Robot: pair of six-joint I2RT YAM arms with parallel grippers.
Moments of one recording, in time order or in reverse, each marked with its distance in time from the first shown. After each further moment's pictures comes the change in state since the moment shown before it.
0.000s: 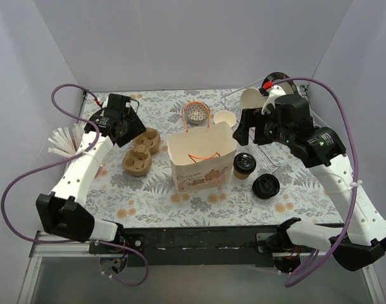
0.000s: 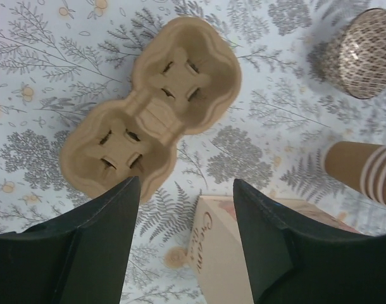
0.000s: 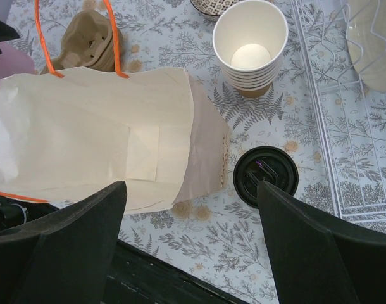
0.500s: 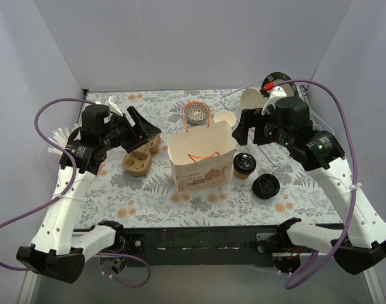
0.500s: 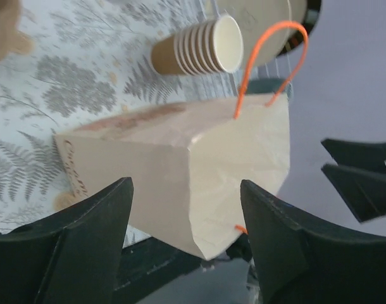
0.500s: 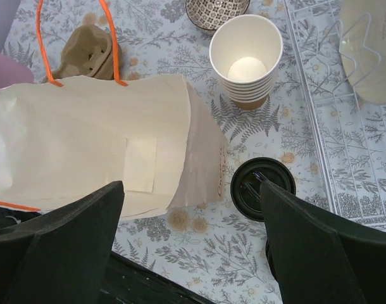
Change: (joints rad) left arm 0.000 -0.301 -0.095 0.130 0.623 -0.060; right arm 0.000 -0.050 -0.064 0.082 0.029 -0.003
